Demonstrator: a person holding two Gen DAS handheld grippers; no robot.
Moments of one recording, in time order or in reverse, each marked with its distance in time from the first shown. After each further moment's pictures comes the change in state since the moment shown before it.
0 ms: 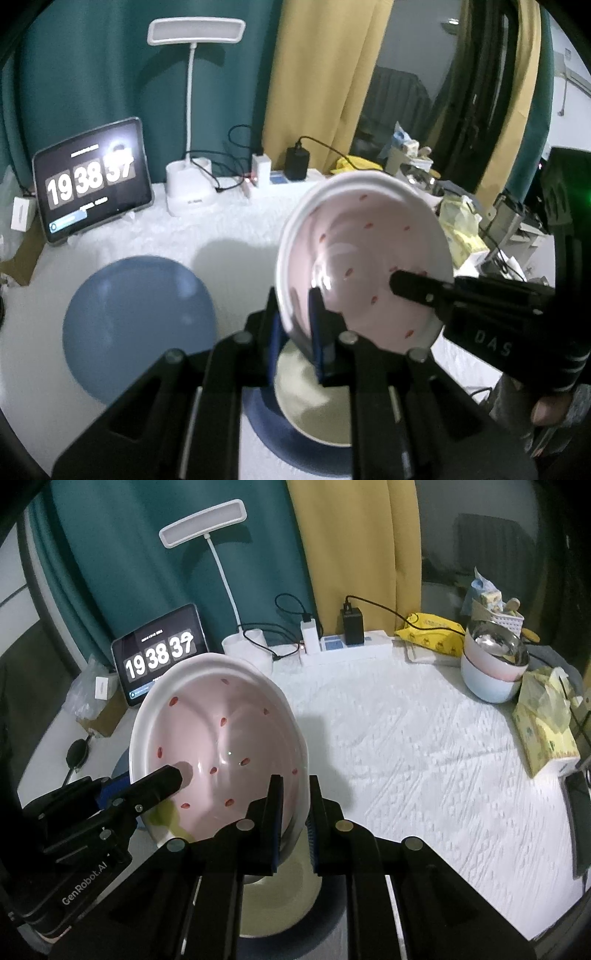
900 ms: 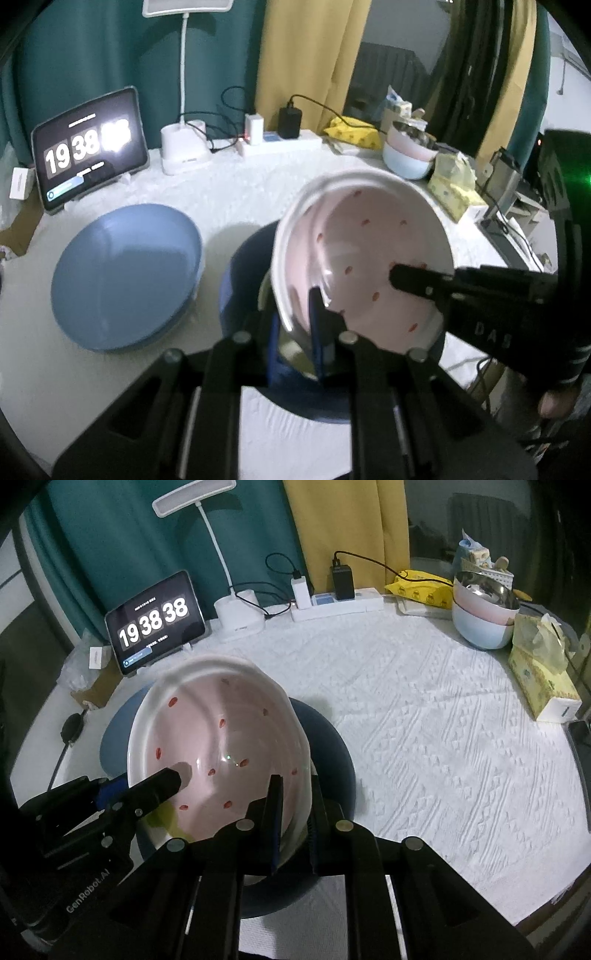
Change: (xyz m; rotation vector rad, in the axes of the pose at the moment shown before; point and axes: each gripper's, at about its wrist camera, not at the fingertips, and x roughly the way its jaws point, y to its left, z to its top) left arm 0.004 -0.010 -0.050 0.031 0.090 0.007; right arm 0.007 -0.001 -0.048 0.032 0.085 -0.012
